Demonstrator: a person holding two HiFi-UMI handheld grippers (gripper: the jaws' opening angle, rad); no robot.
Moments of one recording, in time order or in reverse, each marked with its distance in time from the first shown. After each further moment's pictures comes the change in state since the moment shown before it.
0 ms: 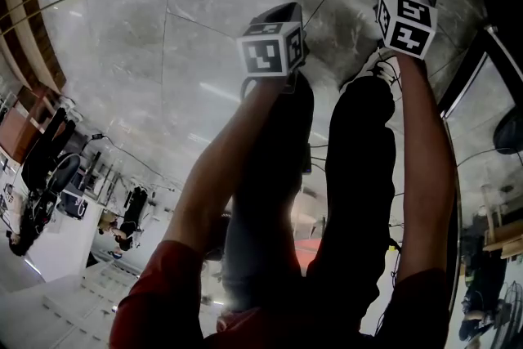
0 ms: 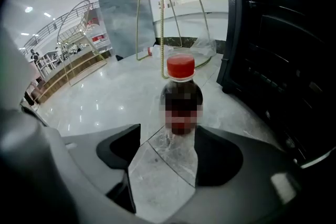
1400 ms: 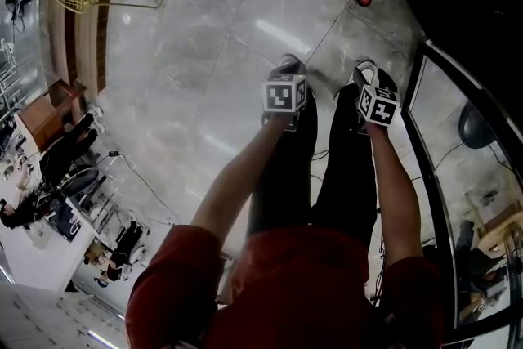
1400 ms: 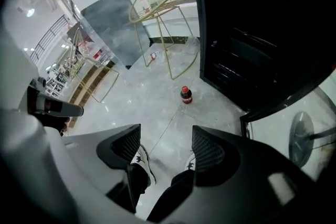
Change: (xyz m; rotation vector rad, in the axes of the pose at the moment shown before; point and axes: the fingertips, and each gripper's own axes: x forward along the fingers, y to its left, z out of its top) left arm -0.308 -0.121 0.040 0.040 -0.008 0.033; right arm -0.330 0.069 0.061 0.289 0.257 0.088
